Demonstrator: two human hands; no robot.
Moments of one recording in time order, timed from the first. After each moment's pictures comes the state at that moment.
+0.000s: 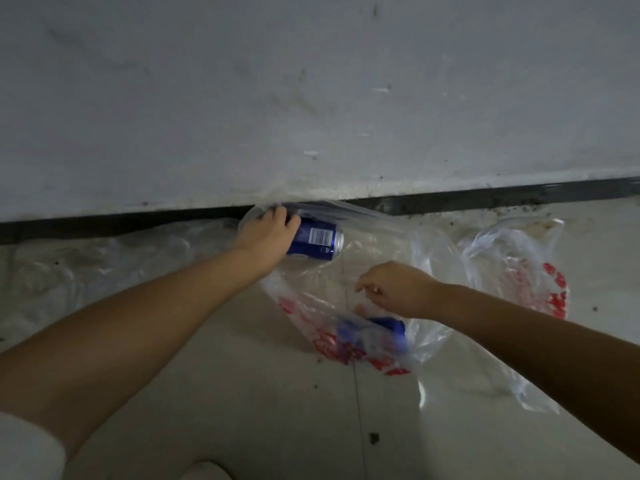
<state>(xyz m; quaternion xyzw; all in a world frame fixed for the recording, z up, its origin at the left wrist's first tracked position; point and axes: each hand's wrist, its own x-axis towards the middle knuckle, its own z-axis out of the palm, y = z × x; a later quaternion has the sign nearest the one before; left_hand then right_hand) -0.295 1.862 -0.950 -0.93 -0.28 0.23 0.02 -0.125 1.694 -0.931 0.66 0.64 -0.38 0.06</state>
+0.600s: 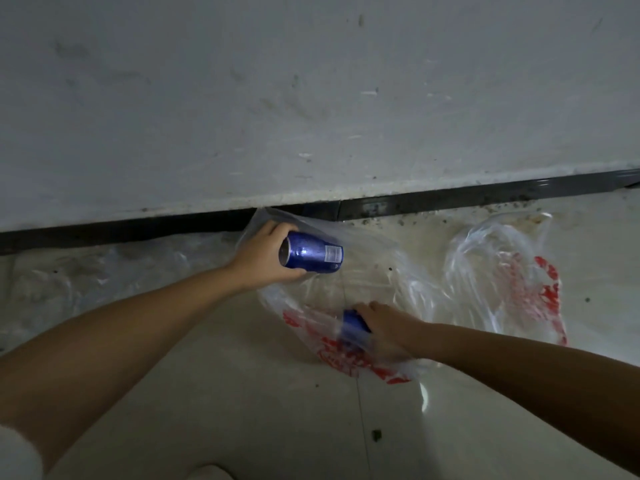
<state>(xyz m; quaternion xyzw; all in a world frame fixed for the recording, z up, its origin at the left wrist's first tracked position) -0.322 1.850 -0.953 -0.87 -0.35 0.05 -0.33 -0.162 1.645 -0.960 0.68 0.59 -0.44 0.04</state>
